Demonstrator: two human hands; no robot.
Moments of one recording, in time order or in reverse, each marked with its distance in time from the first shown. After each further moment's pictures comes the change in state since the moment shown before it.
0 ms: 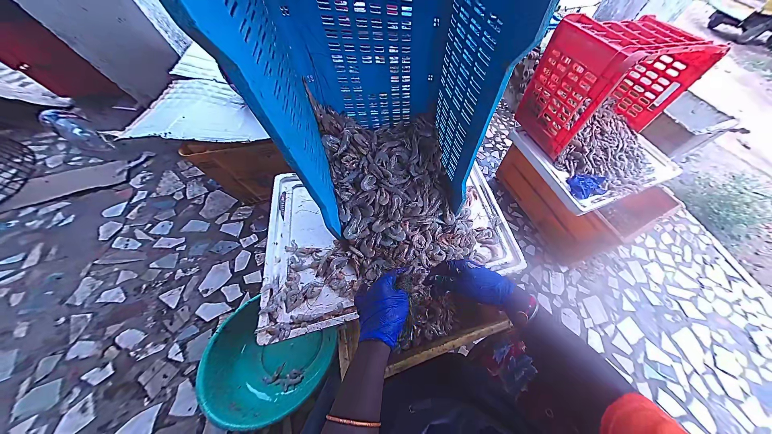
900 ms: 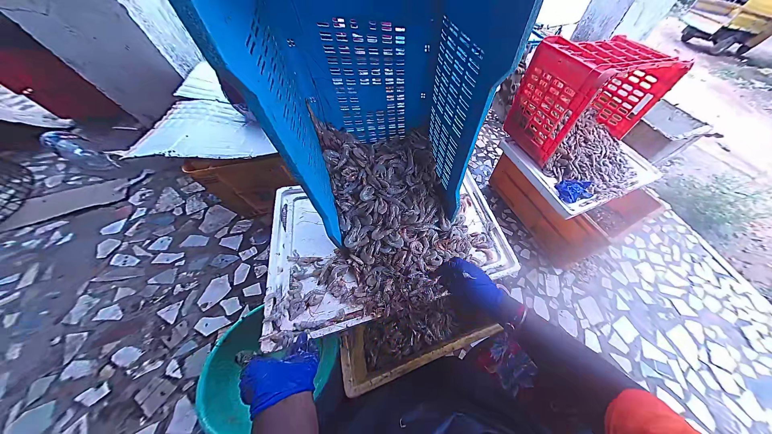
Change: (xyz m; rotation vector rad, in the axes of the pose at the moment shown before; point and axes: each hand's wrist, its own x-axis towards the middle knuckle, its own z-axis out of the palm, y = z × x) left_hand -0.029 -0.118 -0.050 -1.486 0.791 -0.492; right_hand 0.005 0.014 0.018 -0.333 0.228 0.117
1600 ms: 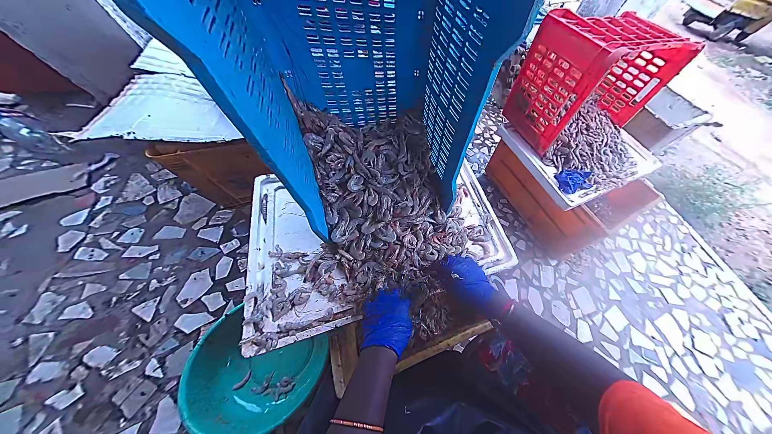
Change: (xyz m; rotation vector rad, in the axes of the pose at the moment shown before) left_hand -0.072 -0.082 0.095 2.223 -1.093 0.558; right_hand 0.014 0.014 0.016 -0.289 -0.040 0.048
